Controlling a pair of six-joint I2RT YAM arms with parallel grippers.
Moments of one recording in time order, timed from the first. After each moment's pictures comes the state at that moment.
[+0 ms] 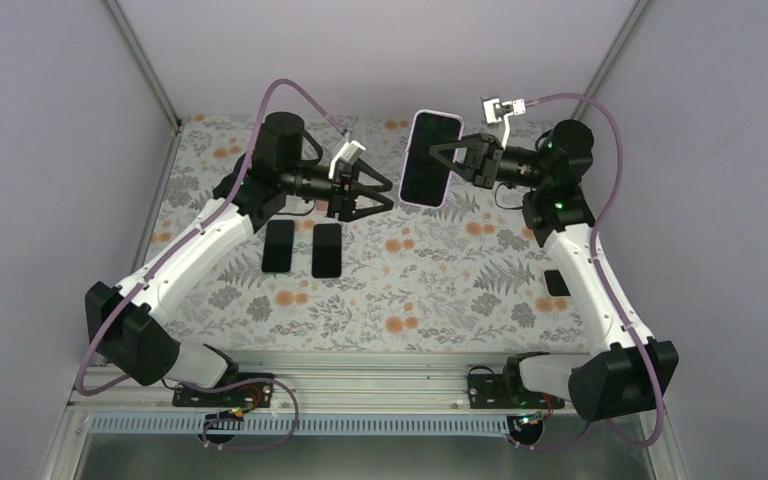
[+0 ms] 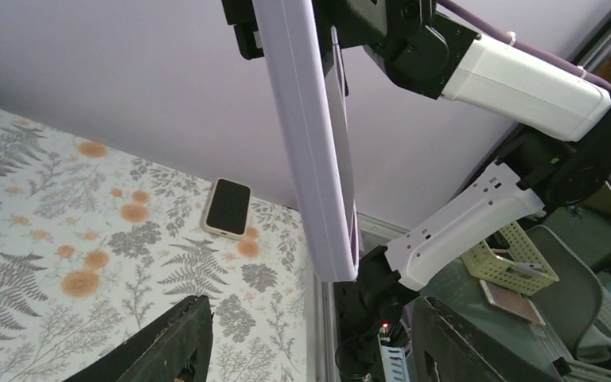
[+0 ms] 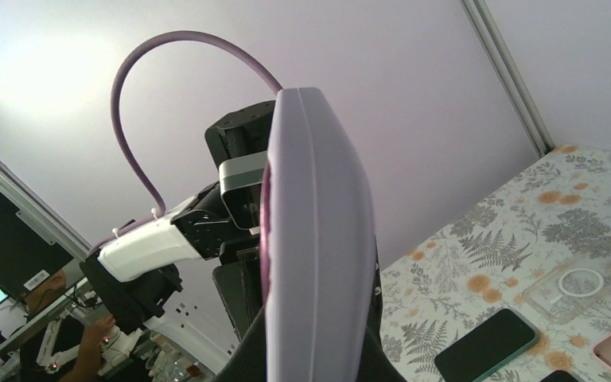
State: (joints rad) left arm -0.53 1.42 1.36 -0.26 1.09 -0.14; right arm 0.18 1.24 1.20 0.23 -1.21 0.79
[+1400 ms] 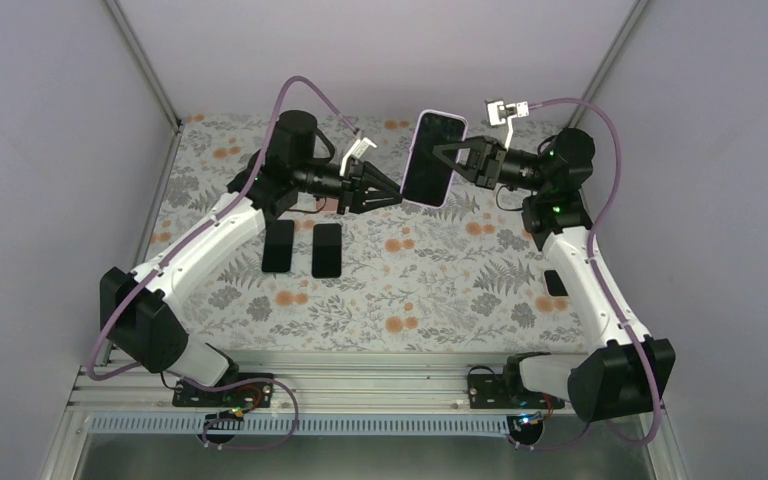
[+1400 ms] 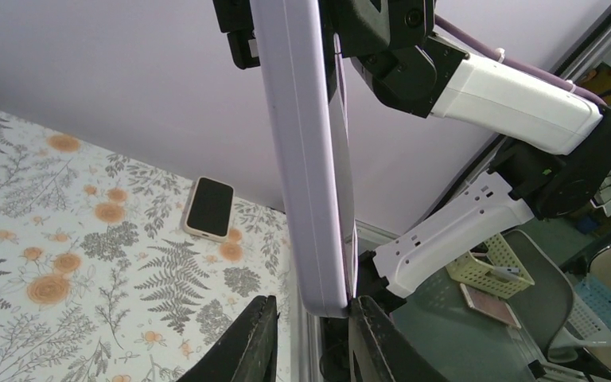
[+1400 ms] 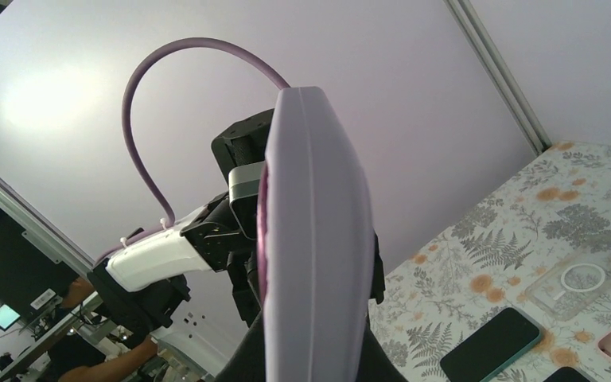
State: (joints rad) left arm -0.56 1.49 1.38 -0.21 1.11 -0.20; right arm 0.17 1.23 1.14 0.37 -1.21 0.91
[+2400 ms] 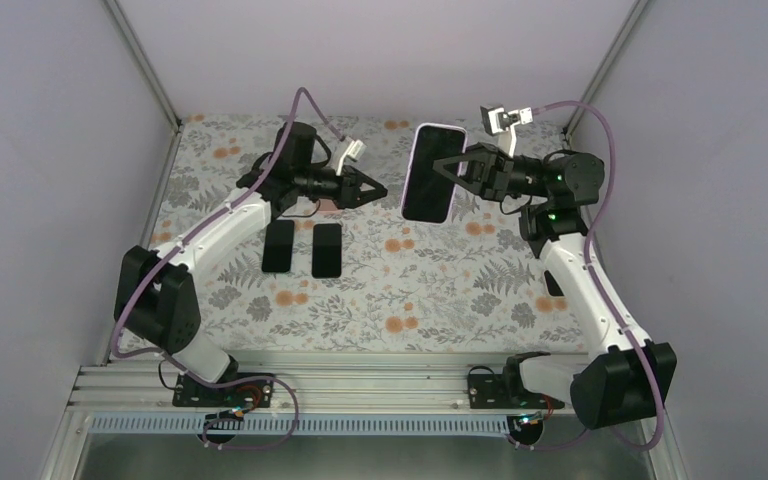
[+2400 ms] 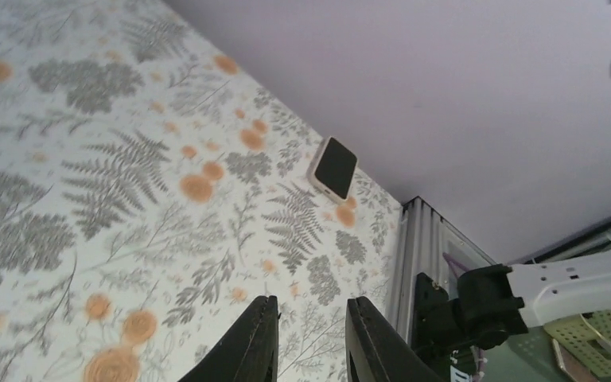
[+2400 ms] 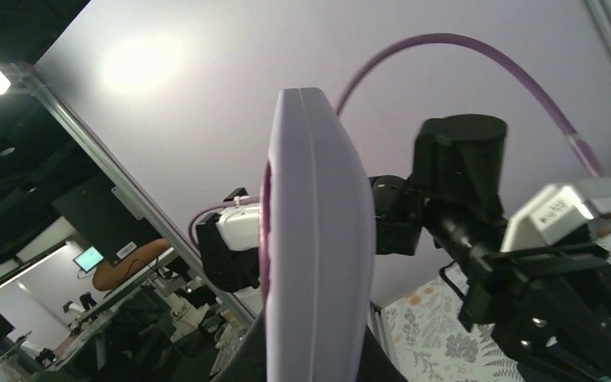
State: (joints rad) left arm -0.48 1.58 1.30 -0.21 0.92 -0.23; right arm 0.19 1.20 1.08 0.73 -1.30 1.21
